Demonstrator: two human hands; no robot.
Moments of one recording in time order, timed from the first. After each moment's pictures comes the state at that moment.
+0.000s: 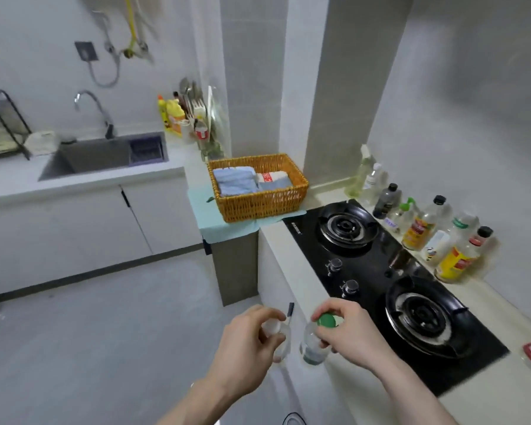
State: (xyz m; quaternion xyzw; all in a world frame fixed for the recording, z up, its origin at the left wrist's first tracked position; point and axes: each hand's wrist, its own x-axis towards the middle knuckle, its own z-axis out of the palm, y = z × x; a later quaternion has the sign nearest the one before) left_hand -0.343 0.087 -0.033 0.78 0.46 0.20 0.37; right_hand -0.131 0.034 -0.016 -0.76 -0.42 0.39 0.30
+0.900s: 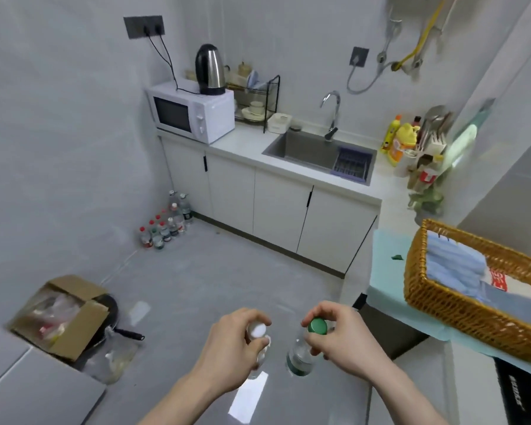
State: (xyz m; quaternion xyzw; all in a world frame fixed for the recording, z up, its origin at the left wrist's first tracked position) left_hand -0.602 0.214 -0.039 0.51 0.76 0.30 0.28; right_hand -0.407 0.325 -0.013 -0.52 -0.71 0.46 0.09
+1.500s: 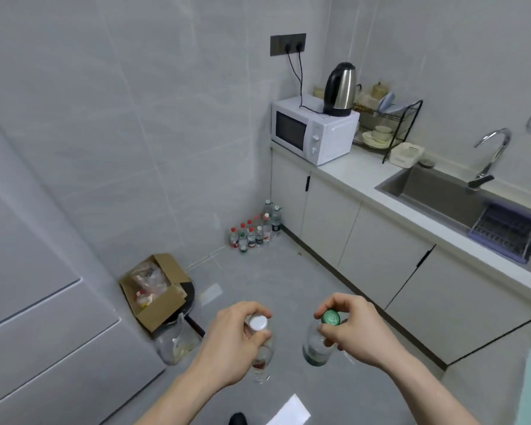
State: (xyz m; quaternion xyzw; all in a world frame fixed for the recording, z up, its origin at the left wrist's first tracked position) left_hand -0.752 0.267 -0.014 0.32 0.86 0.35 0.18; right_hand -0.621 0.470 -0.004 -0.35 -0.81 0.48 0.01
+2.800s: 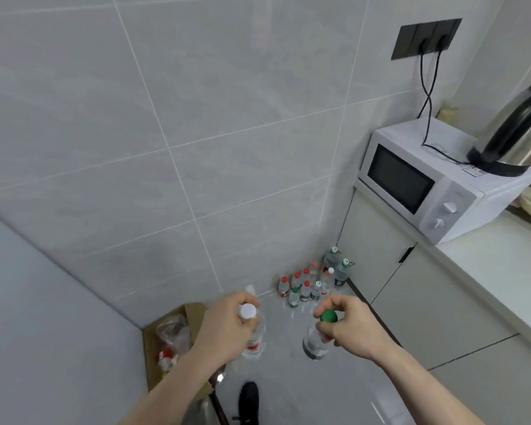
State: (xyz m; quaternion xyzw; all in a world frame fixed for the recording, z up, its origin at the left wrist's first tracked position) left_hand -1.295 0.438 -0.072 0.16 0.91 0.35 0.17; right_hand -1.195 0.682 -0.068 -0.25 -0.82 0.50 -0.08
